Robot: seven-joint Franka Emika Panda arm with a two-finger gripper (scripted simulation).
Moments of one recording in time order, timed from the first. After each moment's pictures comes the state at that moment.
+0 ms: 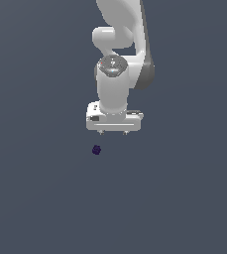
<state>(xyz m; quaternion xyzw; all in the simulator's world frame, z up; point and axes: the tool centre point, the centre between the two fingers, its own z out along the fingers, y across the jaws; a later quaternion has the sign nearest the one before) -0.009 0.002 0.176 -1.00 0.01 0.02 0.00</state>
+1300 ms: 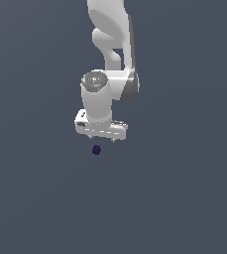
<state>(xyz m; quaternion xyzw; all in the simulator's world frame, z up) -0.009 -0.047 0.133 -1.00 0.08 0.01 0.00</state>
